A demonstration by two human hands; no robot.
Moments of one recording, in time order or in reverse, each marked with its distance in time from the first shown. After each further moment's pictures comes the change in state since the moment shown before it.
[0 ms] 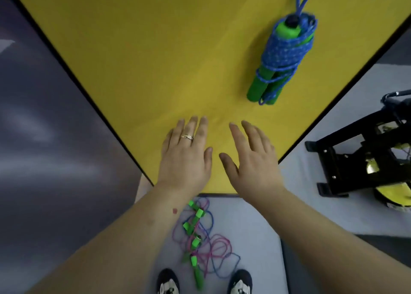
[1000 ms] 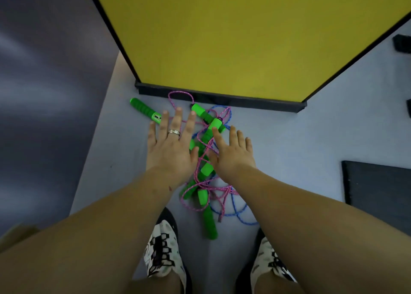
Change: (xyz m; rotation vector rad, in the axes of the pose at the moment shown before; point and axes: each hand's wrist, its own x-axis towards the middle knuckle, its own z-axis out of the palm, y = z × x) left_hand -0.317 -0.192 0.533 0.160 -0.386 -0.165; right_hand -0.246 0.118 0.630 -0.187 -0.716 0.134
